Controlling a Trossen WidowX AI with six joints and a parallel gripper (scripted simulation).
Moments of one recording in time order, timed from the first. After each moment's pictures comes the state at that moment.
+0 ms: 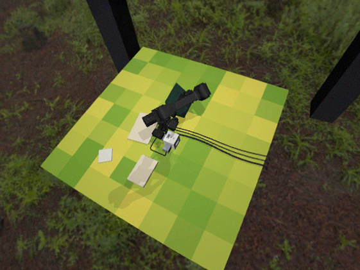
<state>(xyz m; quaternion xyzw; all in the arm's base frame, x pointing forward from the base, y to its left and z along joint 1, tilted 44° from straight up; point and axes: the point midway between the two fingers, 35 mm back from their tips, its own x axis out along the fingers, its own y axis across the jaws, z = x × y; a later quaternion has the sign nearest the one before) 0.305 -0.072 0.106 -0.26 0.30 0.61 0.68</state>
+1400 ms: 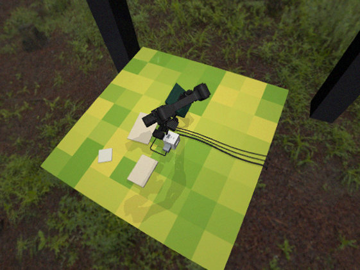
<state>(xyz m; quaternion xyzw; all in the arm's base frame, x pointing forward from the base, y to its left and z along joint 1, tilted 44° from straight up) 0.305 -0.067 0.105 -0.25 0.29 0.62 0.69</state>
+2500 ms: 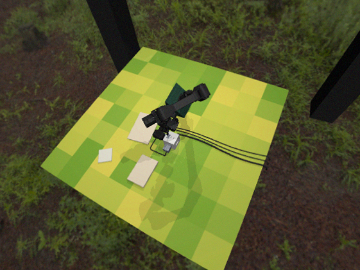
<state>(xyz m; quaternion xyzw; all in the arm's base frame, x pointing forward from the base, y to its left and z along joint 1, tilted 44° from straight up) 0.306 -0.063 0.104 -0.24 0.28 0.62 0.69</state>
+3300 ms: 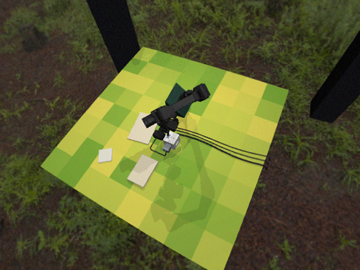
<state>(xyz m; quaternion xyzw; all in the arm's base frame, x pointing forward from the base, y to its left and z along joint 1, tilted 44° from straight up) 0.306 -0.059 0.103 -0.23 0.27 0.63 0.69</state>
